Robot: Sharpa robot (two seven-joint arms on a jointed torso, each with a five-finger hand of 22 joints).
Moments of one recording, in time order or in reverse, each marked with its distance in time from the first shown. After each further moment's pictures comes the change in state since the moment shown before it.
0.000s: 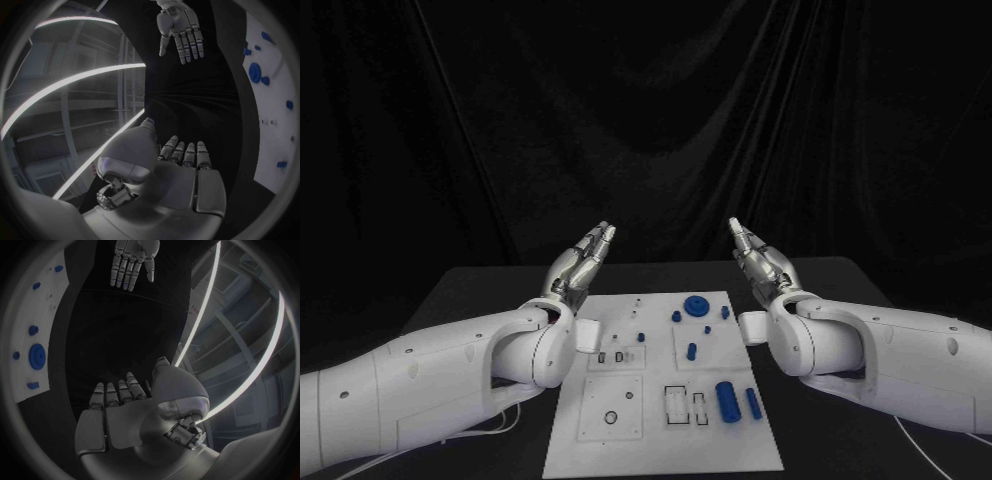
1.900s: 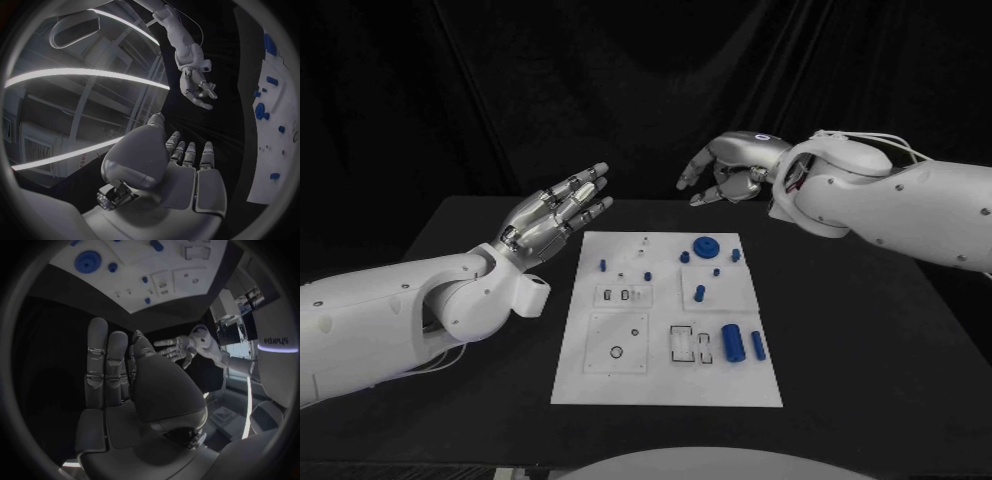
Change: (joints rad) left arm 0.067 -0.227 -0.067 0.072 -0.118 0.562 0.110; left_hand 0.332 -0.025 -0.014 0.013 0.246 0.110 0.056 0.017 0.006 0.024 0.060 0.000 0.000 0.015 0.053 0.000 0.000 0.086 -0.024 0.193 0.000 0.000; right arm 0.258 0.091 0.000 -0.174 -1.643 0.393 -0.473; right_hand 0.571 -0.198 0.236 -0.180 0.008 0.646 0.066 0.183 0.088 0.749 0.153 0.424 0.053 1.369 -0.030 0.980 0.516 0.053 1.311 0.078 0.847 0.517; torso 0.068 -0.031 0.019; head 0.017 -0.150
